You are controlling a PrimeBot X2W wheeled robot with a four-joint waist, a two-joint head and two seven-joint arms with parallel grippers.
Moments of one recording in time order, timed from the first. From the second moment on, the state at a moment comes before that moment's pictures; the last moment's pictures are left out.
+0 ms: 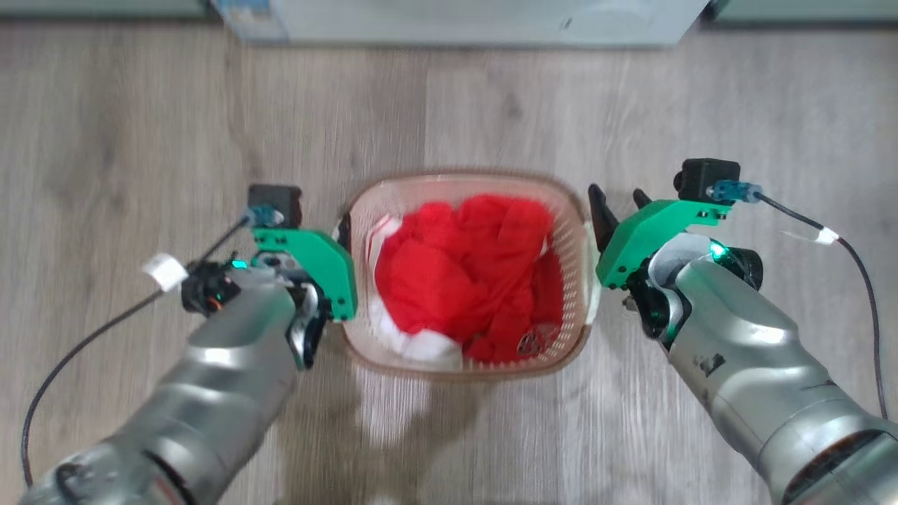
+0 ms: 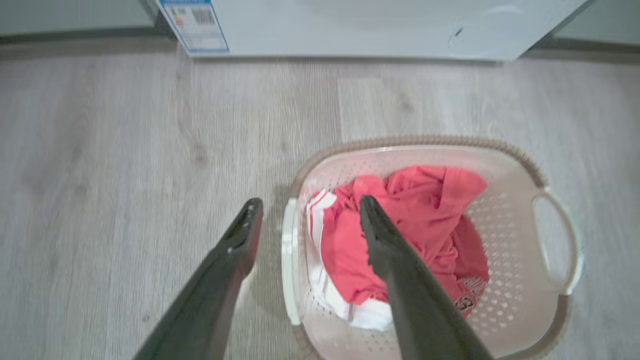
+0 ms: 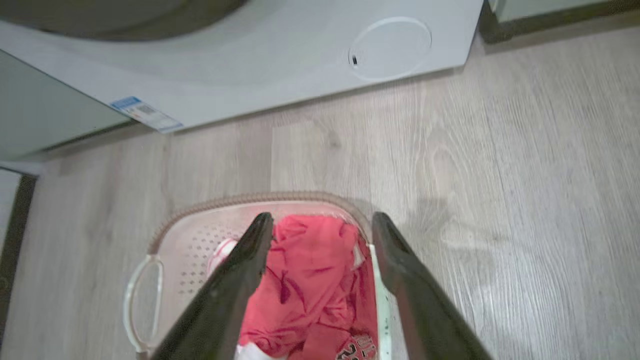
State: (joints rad) left arm -0.86 0.06 -1.16 1.17 -1.15 0.07 -0.25; right arm -0.84 -0.07 0.72 1.10 1.01 0.12 -0.22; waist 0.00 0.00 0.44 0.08
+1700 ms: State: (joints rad) left arm -0.11 0.06 -0.27 0.17 -0.34 -0.06 -0.25; right arm -0.13 -0.06 0.13 0.10 0.55 0.12 -0.25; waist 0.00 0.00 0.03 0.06
